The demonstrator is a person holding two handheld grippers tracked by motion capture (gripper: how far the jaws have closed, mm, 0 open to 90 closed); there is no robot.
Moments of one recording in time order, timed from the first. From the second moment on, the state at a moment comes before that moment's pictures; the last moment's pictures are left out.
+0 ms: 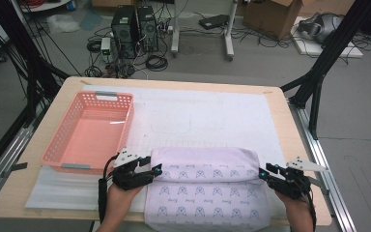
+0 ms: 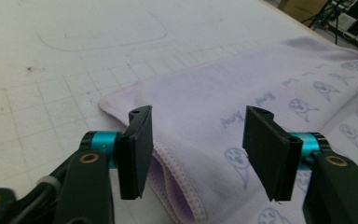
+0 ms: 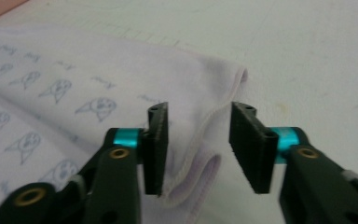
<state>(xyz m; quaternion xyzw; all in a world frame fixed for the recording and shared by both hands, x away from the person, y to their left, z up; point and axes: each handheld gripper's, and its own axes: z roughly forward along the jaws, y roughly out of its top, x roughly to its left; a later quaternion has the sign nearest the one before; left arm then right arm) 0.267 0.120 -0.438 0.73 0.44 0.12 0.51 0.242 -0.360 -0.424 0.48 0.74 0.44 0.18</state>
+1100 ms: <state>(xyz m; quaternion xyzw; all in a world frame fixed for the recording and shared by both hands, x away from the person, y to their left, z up) 0.223 0.126 -0.432 0.73 0.42 0.14 0.52 0.221 -0.354 -0.409 0.45 0.76 0.45 0.16</state>
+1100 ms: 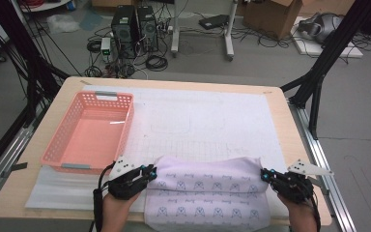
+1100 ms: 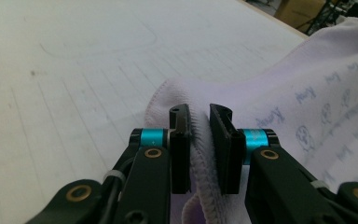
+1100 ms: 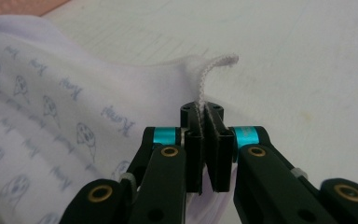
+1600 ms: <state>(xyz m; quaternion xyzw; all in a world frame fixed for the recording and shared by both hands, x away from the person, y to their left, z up) 0.239 0.129 -0.444 0.73 0.46 0.09 0.50 0.221 -0.347 -0.430 0.49 0.76 0.40 0.14</state>
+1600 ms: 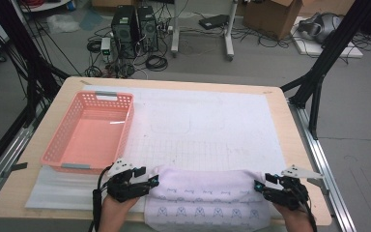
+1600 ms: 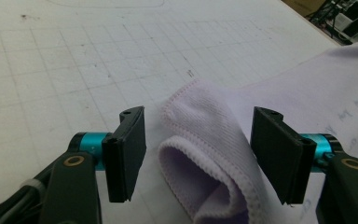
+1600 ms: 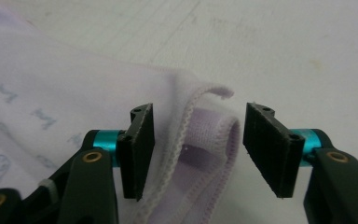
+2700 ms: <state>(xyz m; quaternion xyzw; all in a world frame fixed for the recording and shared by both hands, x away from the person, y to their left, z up) 0.301 0.114 -0.417 0.74 0.44 0.11 0.49 0.268 -0.349 -0.422 0.43 0.77 0.44 0.17</state>
